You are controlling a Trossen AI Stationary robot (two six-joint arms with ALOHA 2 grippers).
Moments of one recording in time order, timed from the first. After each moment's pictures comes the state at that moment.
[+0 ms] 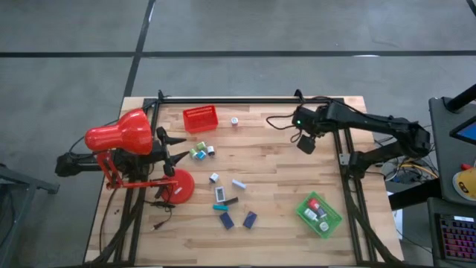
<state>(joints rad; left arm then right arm) 0.03 0.03 0.01 0.04 -0.25 0.09 -0.39 1.29 1.01 -1.14 0.29 0.15</state>
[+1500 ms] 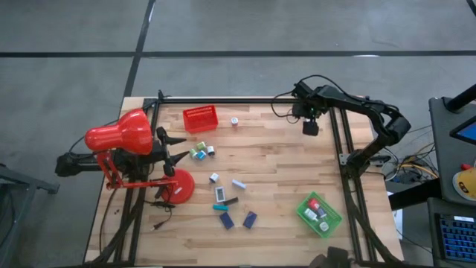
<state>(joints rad) 0.03 0.03 0.01 0.04 -0.25 0.09 -0.81 1.56 1.04 -0.91 0.21 -0.63</state>
